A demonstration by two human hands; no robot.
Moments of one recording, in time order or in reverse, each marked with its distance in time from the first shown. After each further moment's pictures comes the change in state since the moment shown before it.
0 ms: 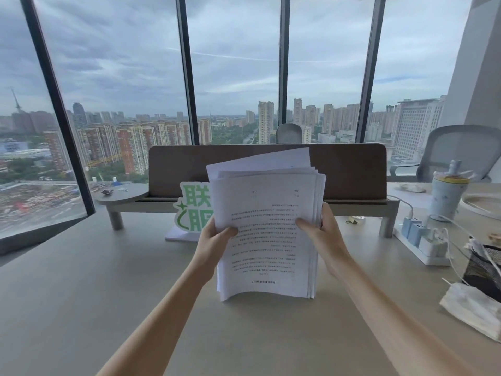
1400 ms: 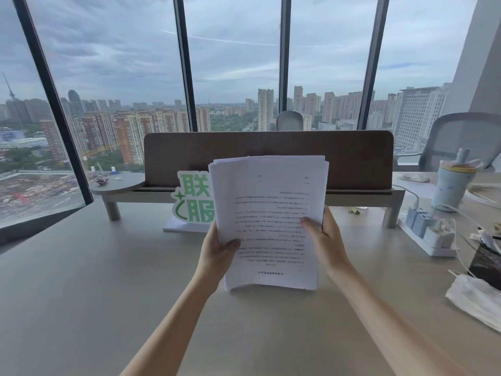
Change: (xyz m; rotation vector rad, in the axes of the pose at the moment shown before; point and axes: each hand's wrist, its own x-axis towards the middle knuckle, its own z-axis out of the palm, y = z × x) left_hand -0.004 -0.048 0.001 0.106 0.022 0.067; right_hand -0.009 0.030 0.008 0.041 0.007 -0.045
